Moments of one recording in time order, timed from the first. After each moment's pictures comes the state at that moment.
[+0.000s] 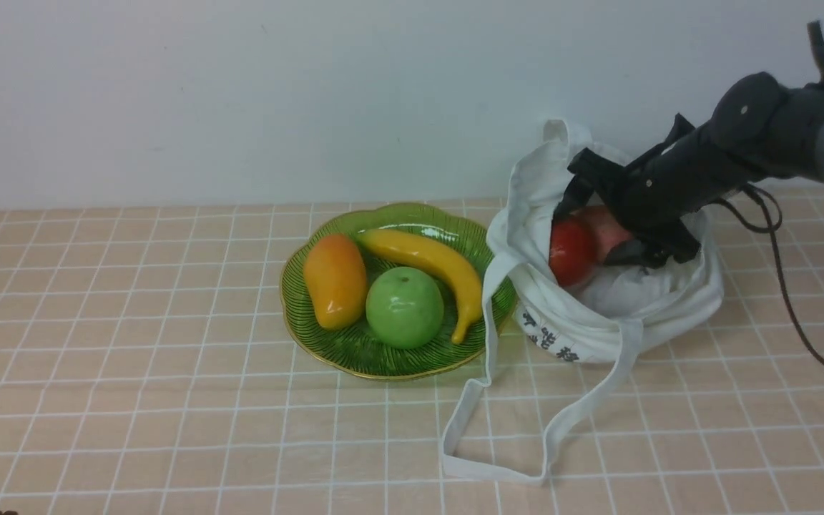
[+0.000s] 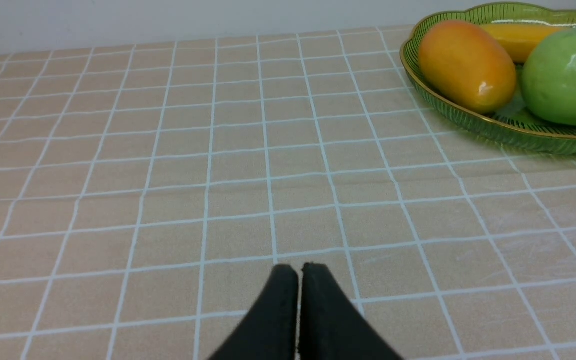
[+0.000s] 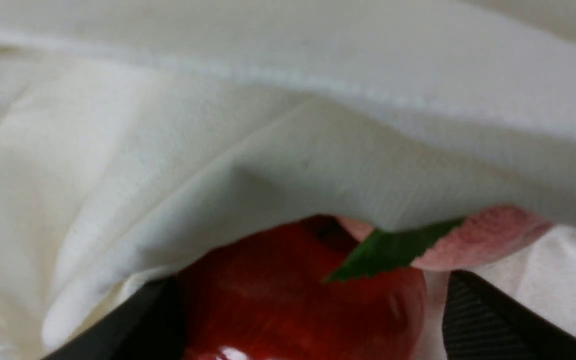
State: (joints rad) right arm 0.13 2.16 -1.65 0.54 0.76 0.31; left arm -0.05 -0.01 0.03 -0.02 0.38 0.03
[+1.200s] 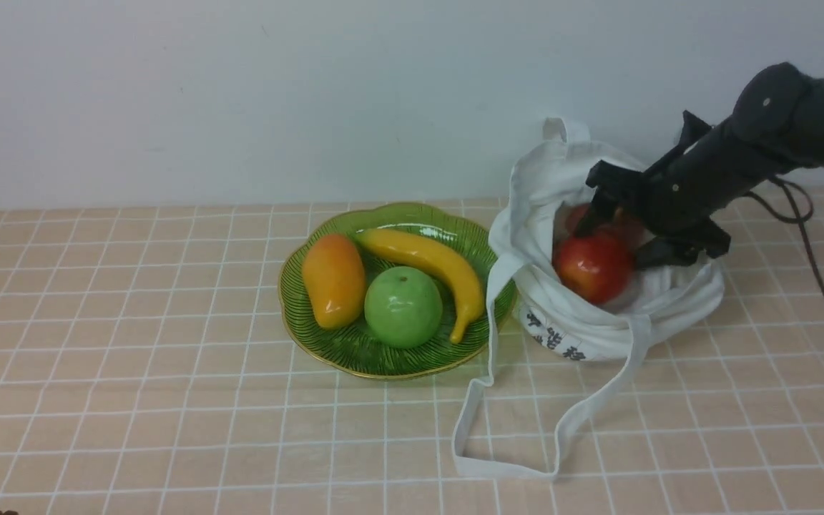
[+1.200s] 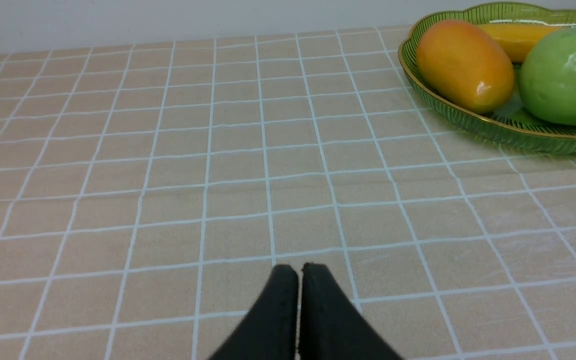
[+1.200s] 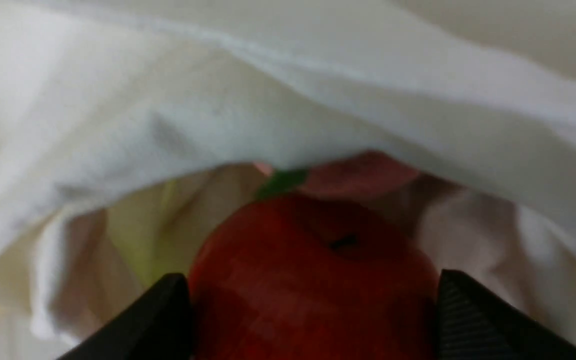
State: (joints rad) right arm 0.09 2.12 -1.65 0.43 0.89 0.18; left arm -0.05 -0.01 0.03 -0.02 0.38 0.03
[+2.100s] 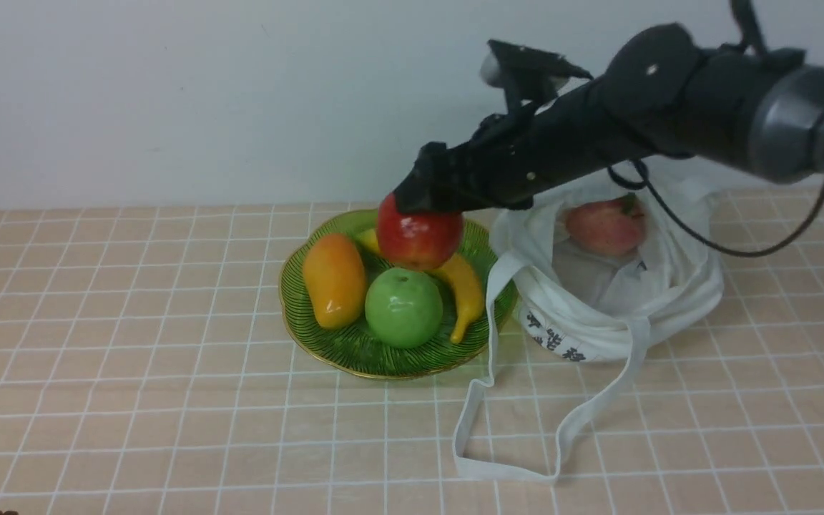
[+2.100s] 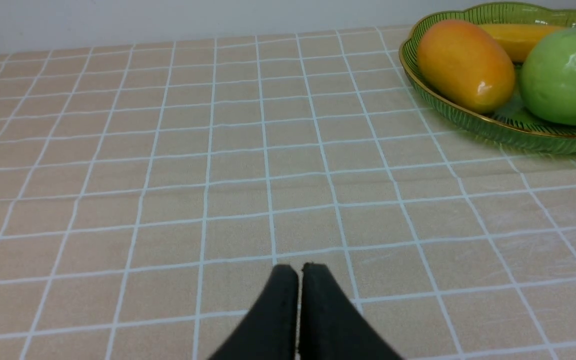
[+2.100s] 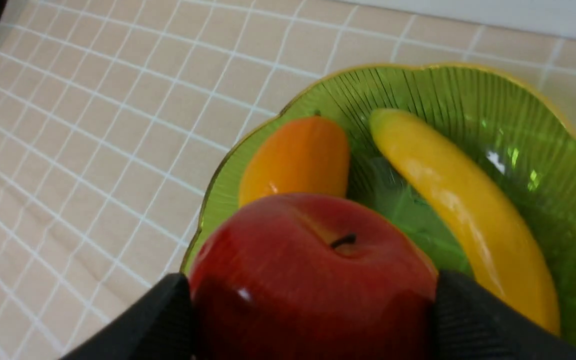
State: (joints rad) right arm 0.43 2.02 -1.65 0.74 0.66 -0.48; left arm -0.05 -0.01 0.03 -0.02 0.38 0.03
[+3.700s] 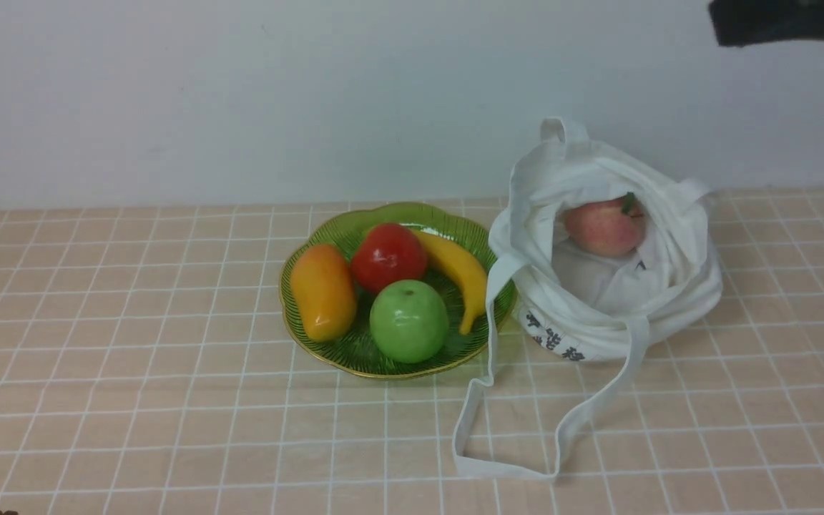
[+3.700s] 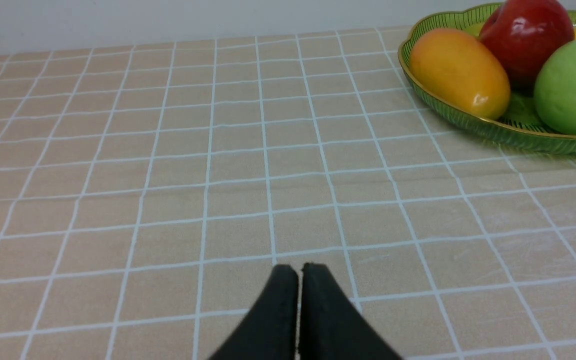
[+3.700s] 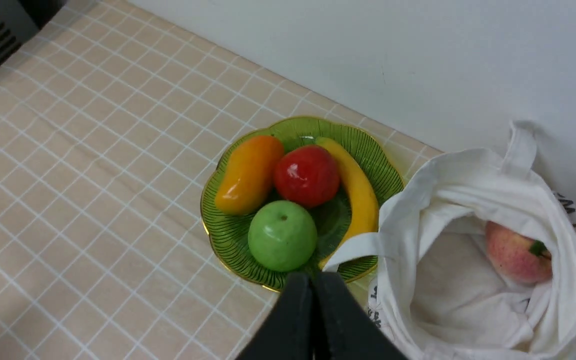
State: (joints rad) right arm 0.28 1.20 -1.57 0.38 1.20 -0.35; left arm -0.05 -0.01 0.03 -0.02 0.38 0.03
